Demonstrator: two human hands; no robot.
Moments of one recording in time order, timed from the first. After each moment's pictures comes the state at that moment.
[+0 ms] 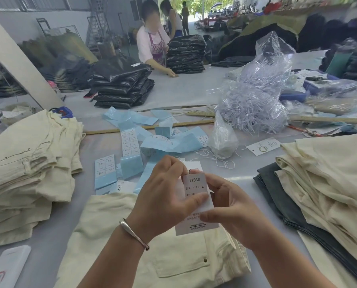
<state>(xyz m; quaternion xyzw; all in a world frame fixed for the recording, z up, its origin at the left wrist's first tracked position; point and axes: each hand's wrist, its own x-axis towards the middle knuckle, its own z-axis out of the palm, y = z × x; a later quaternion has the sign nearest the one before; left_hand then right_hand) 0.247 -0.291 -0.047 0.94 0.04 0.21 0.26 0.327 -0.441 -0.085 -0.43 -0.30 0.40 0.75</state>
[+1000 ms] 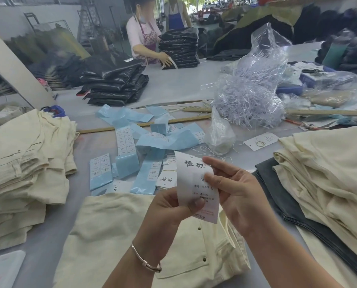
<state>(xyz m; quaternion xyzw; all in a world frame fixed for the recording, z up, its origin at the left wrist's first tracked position) 0.243 -0.313 -0.082 0.59 0.09 0.11 0.80 0.338 -0.435 -0.071 -0.41 -0.11 0.30 0.85</state>
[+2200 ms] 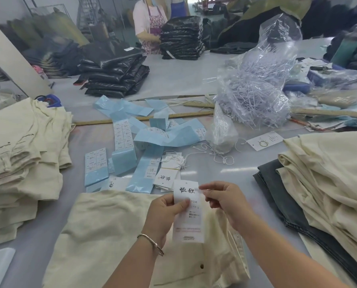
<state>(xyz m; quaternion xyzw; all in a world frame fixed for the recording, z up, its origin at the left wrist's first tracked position) 0.281 -0.281 -0.162 0.59 0.30 0.07 0.75 0.393 -0.415 -0.165 -0.66 -0.04 0.31 0.69</state>
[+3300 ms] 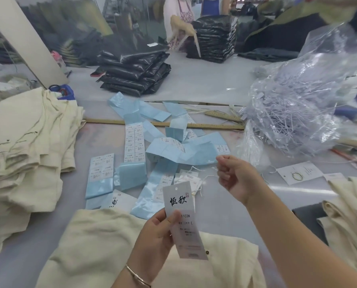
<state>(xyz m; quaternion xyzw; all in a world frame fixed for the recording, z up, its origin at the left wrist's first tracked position) 0.308 -0.214 -0.172 0.41 0.26 0.10 0.87 0.520 -0.311 -0.124 -0.53 0.00 0.39 0.75</state>
